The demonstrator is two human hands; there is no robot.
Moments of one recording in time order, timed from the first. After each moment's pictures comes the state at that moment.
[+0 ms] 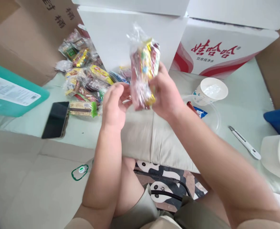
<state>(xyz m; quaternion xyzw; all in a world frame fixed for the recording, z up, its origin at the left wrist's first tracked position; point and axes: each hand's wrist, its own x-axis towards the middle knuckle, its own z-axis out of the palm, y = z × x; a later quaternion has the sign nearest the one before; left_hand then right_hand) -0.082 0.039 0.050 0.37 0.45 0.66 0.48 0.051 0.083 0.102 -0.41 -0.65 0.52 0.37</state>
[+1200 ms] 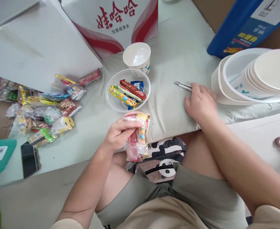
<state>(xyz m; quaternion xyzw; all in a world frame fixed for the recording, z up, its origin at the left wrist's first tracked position) 0.071 -0.013 0.000 0.75 0.22 0.37 0.51 0.382 -0.032 -0.017 -0.80 -0.56 0.07 0.19</state>
